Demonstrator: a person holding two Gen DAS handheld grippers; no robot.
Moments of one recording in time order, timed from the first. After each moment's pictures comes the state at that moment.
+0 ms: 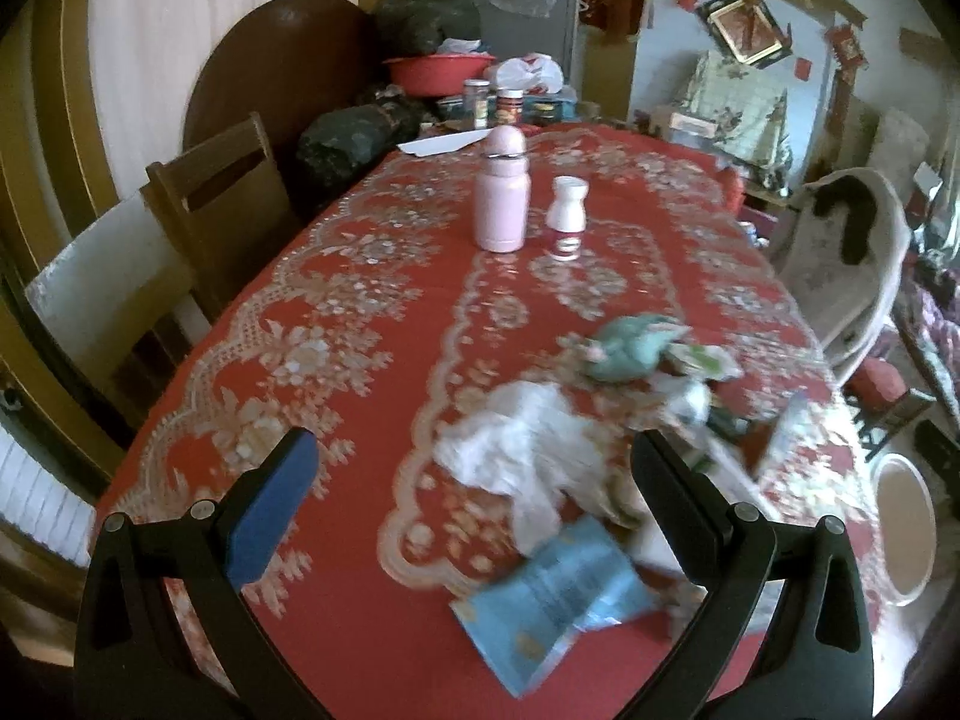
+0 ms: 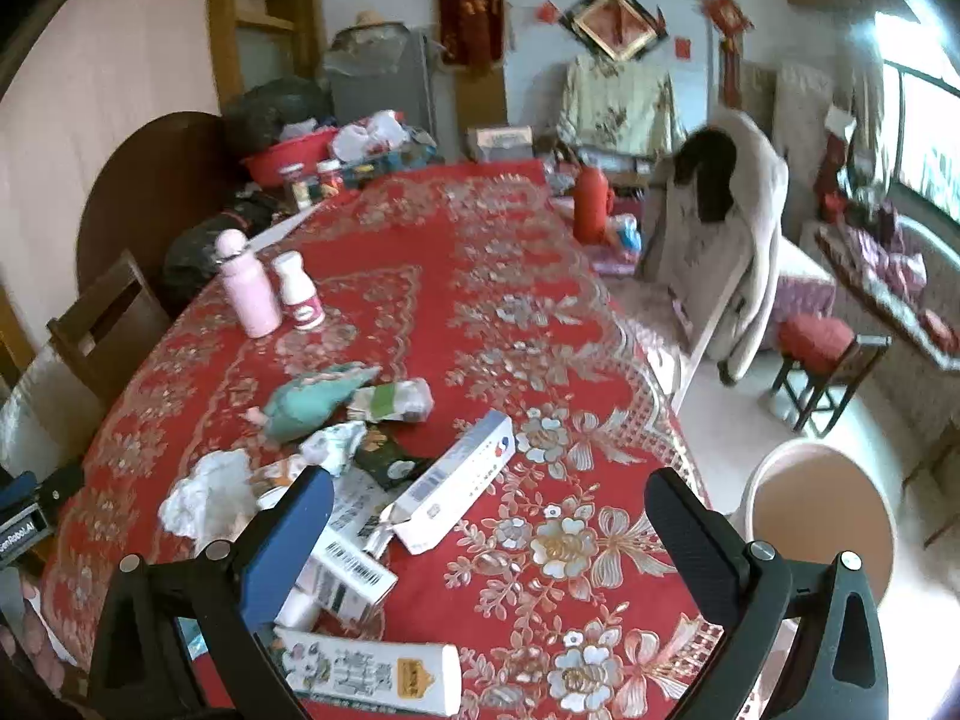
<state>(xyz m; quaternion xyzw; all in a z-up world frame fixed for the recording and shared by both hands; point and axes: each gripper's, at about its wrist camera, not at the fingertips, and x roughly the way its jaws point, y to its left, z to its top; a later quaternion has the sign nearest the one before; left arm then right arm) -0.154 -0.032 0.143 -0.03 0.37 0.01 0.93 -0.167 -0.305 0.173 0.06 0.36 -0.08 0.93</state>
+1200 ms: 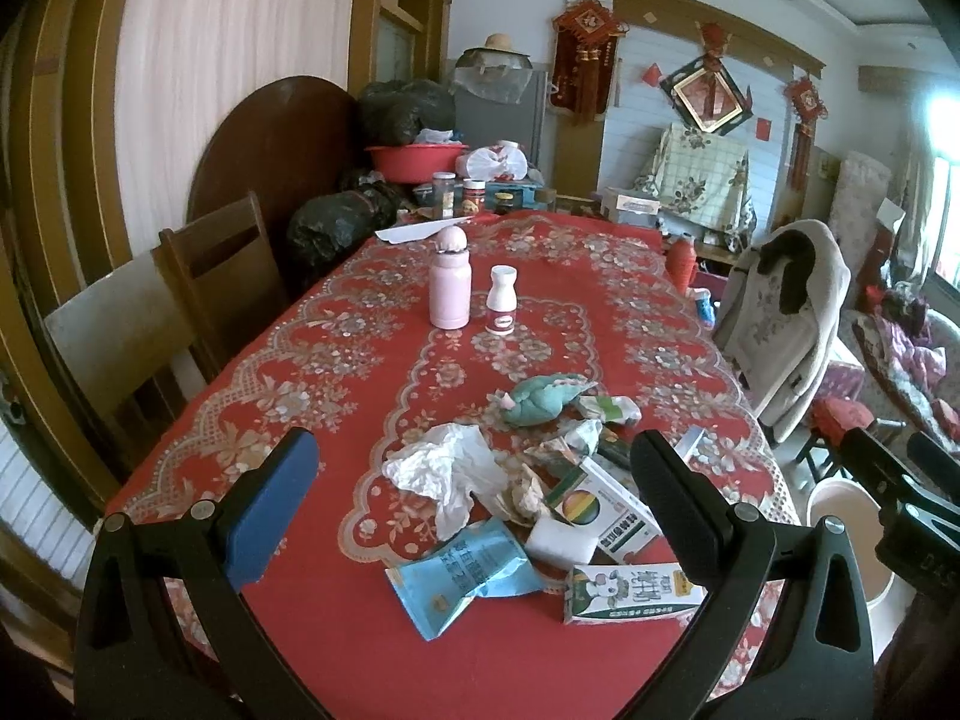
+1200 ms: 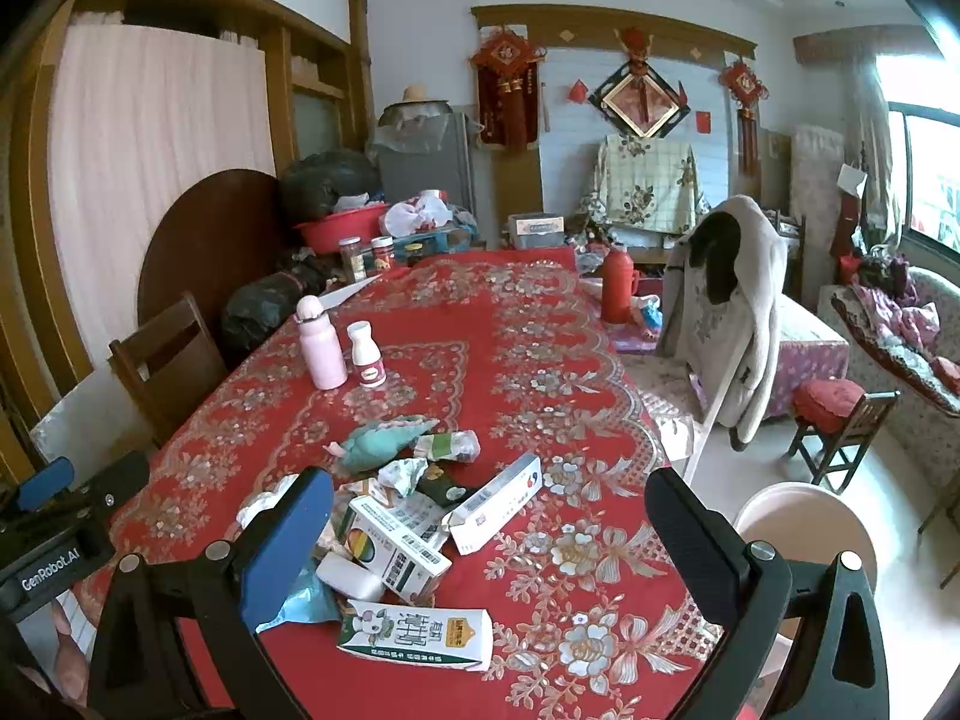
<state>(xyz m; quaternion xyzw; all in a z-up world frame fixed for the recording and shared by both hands) -0.242 -0.070 0.202 -0.03 0.27 -0.01 0.96 -0.252 -0.286 0.225 0.05 0.27 -0.04 0.96</state>
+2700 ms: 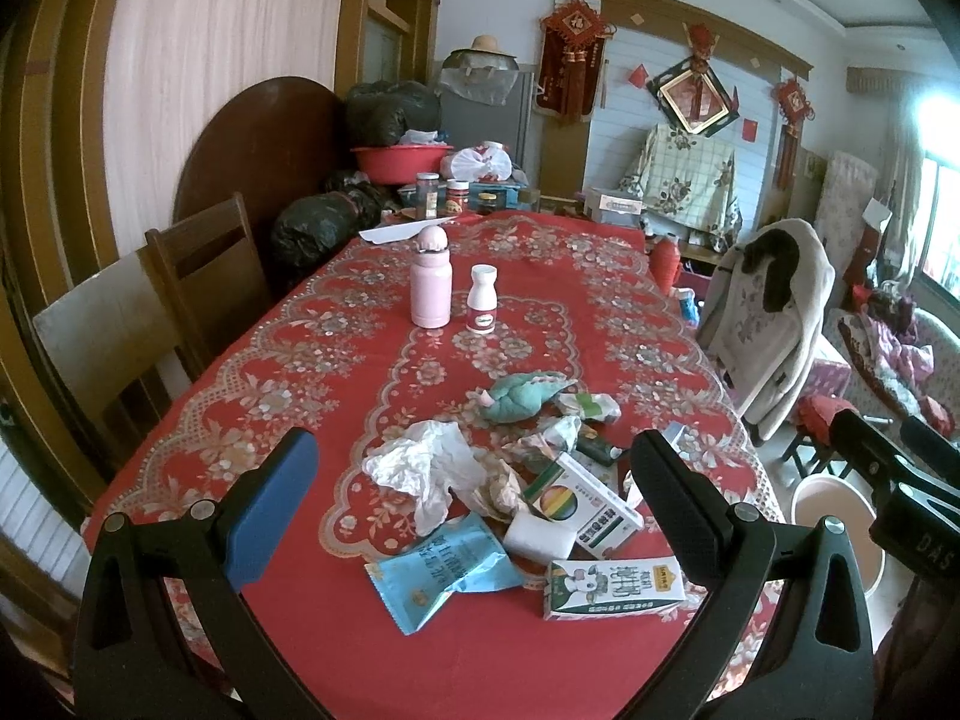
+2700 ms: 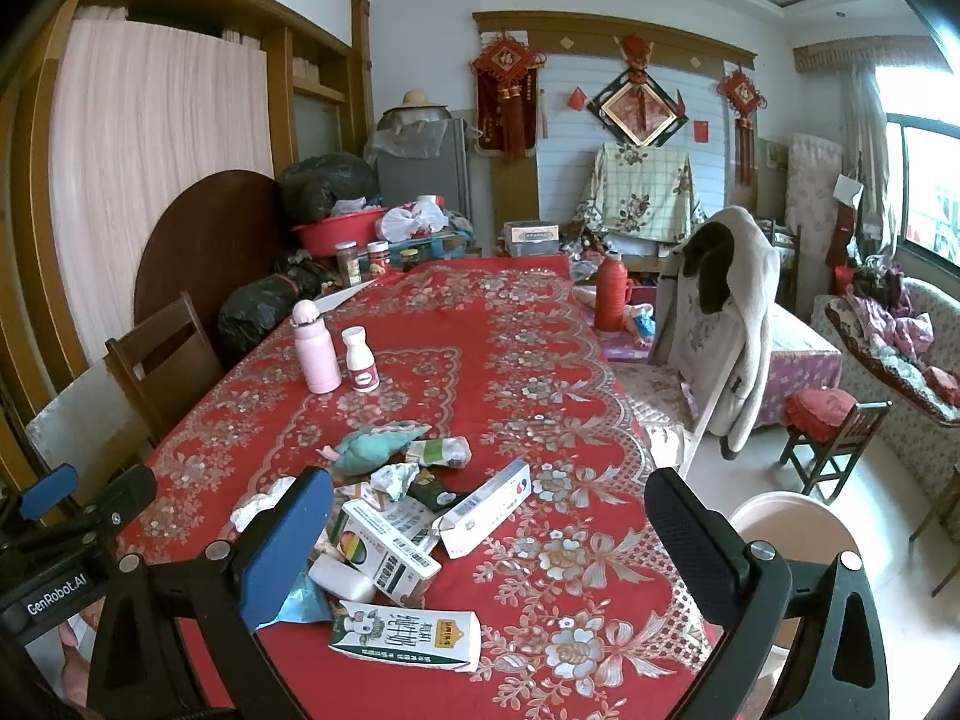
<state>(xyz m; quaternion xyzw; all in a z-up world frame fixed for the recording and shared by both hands) -0.245 -0.078 0.200 -0.03 0.28 -0.03 0.96 -0.258 -0.287 0.233 0.04 0.26 -0.05 0.96</state>
